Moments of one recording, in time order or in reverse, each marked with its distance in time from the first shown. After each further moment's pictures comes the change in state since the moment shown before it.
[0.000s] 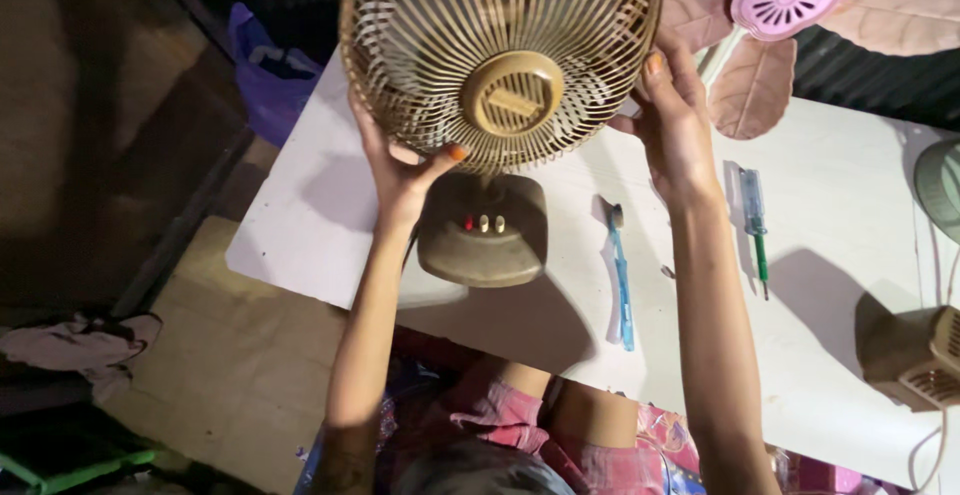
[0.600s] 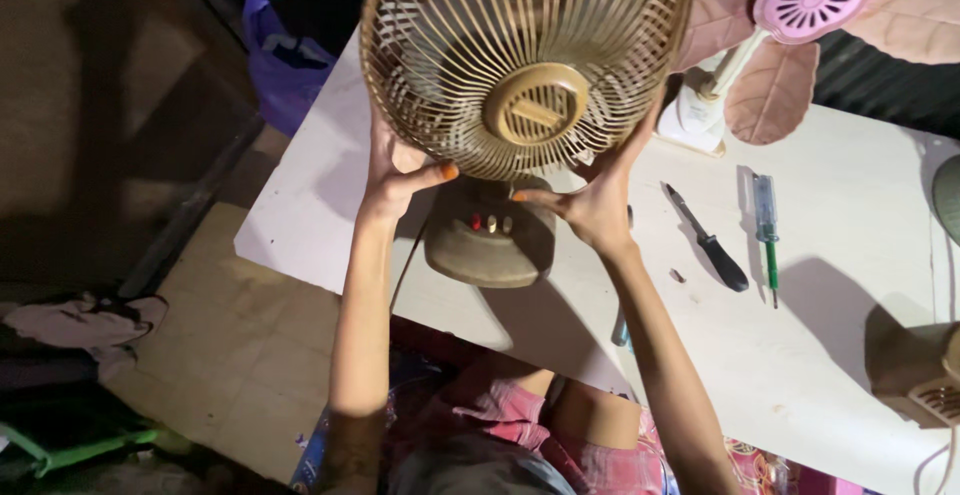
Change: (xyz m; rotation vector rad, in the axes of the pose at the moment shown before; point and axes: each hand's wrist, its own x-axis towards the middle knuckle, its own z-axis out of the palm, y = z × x) left_hand 0.006 0.006 -0.027 -0.623 -0.277 -0.289; right_hand -0.050 0.081 0.042 -0.393 -0.027 -0.320
